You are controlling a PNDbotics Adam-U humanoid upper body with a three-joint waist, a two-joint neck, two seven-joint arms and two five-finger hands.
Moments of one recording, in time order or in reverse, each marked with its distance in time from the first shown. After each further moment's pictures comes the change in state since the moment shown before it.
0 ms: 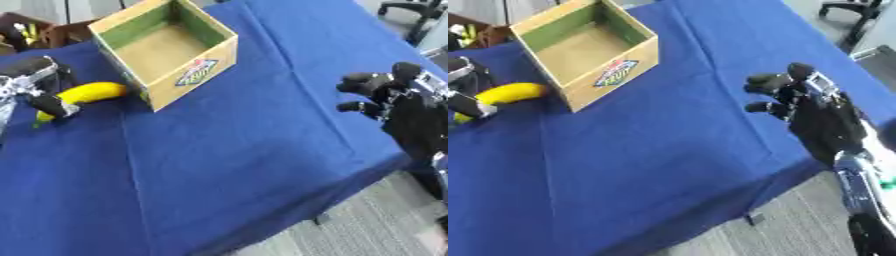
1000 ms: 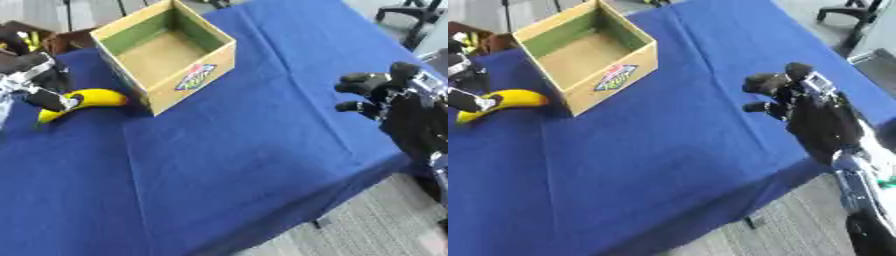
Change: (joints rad) left arm 0.000 0.002 0.000 -0.022 0.055 0.021 -0.014; right arm 0.002 0.000 0.000 0.000 -0.006 0.001 0.001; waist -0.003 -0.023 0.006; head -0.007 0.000
